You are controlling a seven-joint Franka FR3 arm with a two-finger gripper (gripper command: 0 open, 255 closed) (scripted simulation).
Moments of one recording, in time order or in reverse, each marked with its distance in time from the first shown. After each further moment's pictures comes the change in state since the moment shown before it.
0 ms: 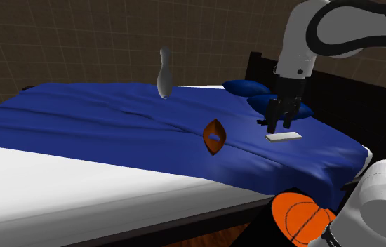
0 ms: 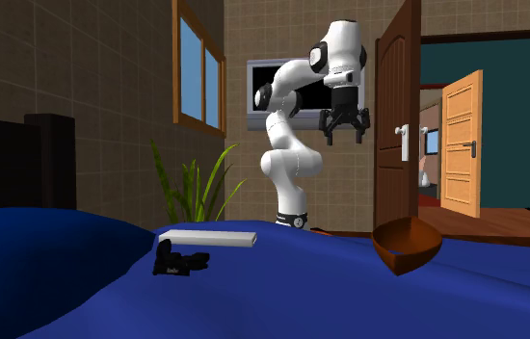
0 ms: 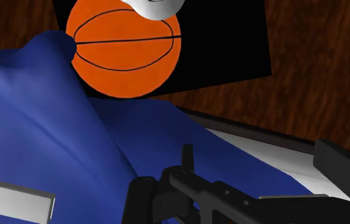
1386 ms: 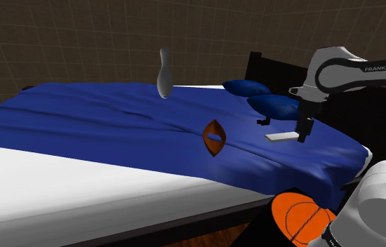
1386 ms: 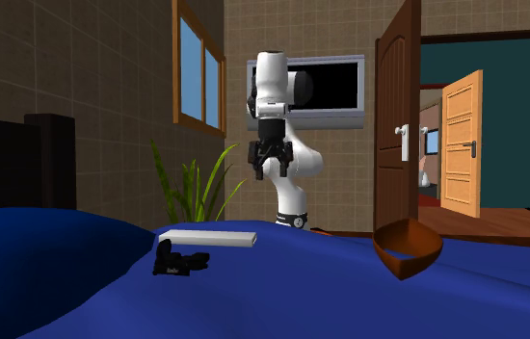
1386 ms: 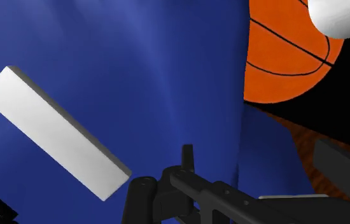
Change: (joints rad) arm -0.036 -0.001 -0.515 -0.192 -0.458 0.279 -0.851
